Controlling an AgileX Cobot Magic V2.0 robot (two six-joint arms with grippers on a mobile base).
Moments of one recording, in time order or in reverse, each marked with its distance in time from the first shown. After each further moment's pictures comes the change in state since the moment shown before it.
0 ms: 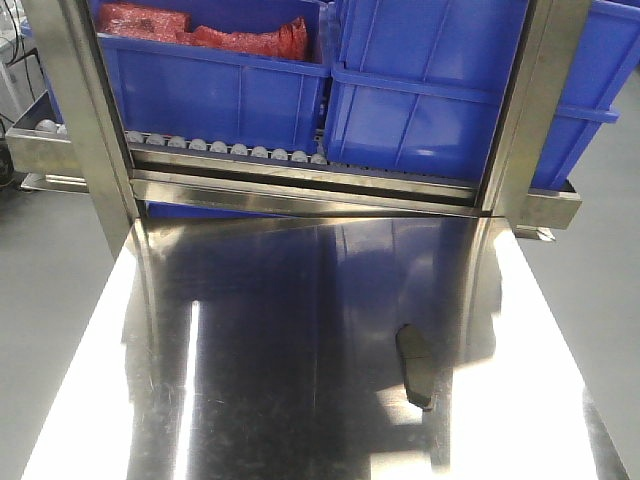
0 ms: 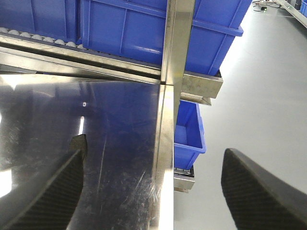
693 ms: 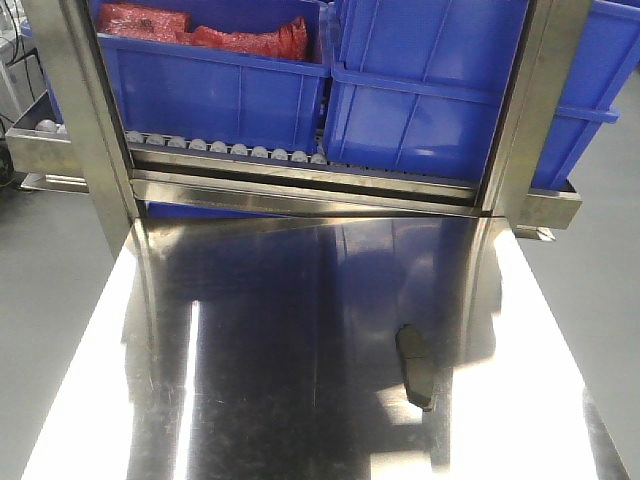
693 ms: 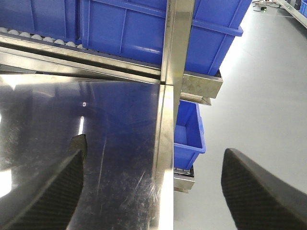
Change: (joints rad) left arm 0.000 0.000 0.000 0.000 0.020 0.004; right arm 0.000 0.000 0.000 0.000 0.000 0.000
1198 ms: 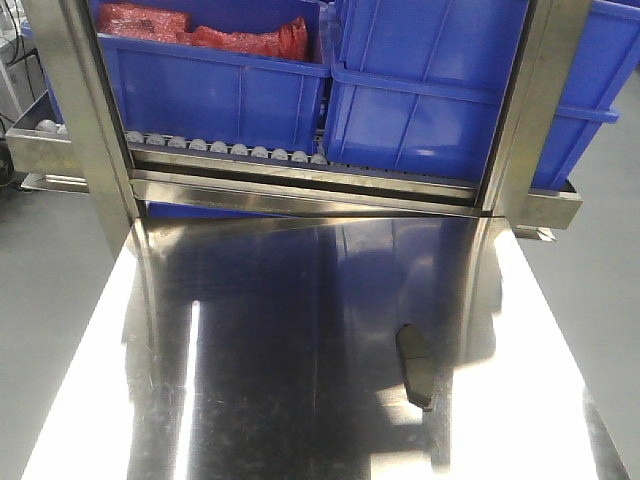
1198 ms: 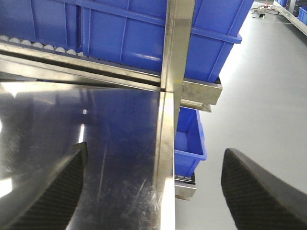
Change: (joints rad) left arm 0.000 0.000 0.000 0.000 0.000 0.000; right arm 0.000 0.000 0.000 0.003 -0.028 0.012
